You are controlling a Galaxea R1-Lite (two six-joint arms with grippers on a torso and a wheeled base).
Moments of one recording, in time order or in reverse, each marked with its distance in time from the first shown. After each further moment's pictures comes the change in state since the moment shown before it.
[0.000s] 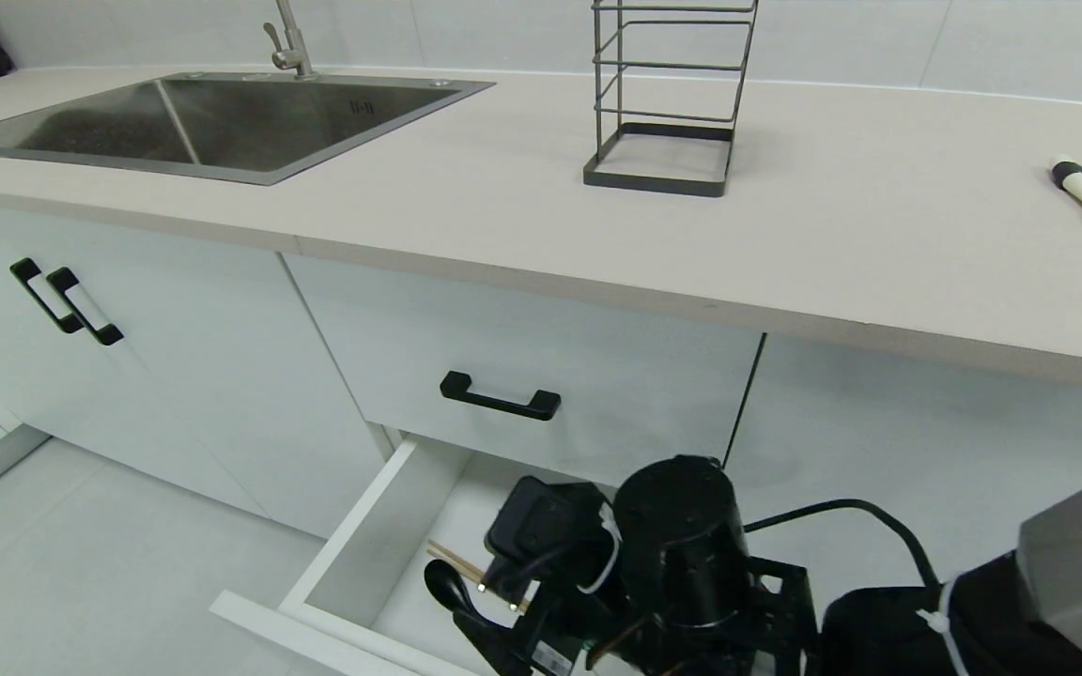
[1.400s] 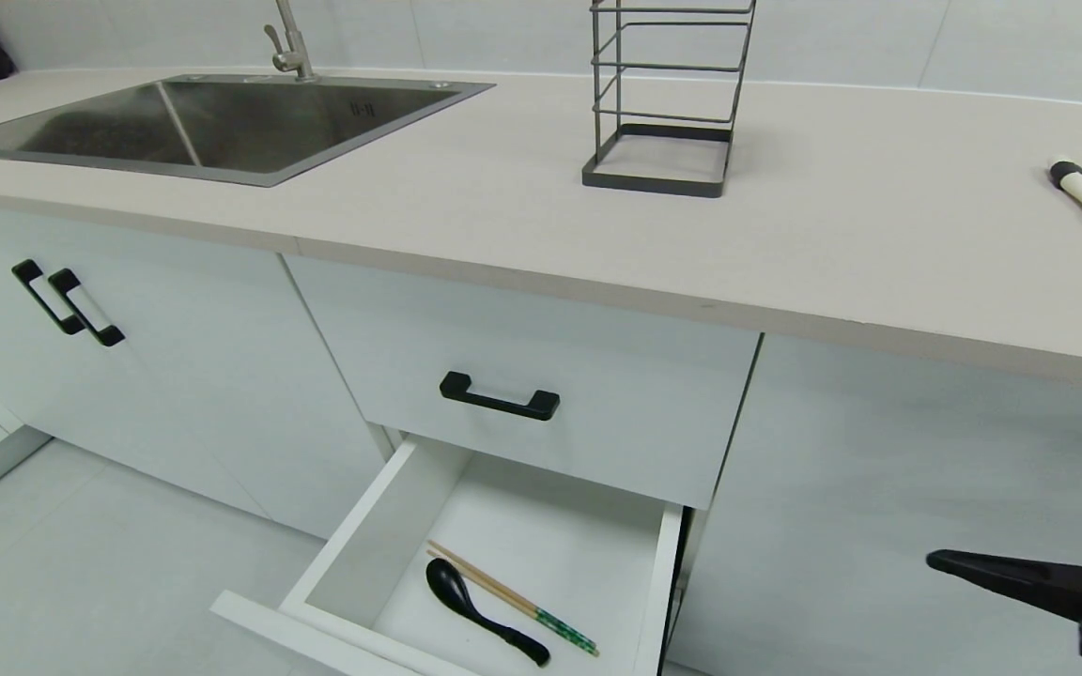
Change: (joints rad) left arm 0.000 0.000 0.000 0.000 0.000 0.002; right arm -0.328 -1.044 0.747 0.177 0.240 0.096
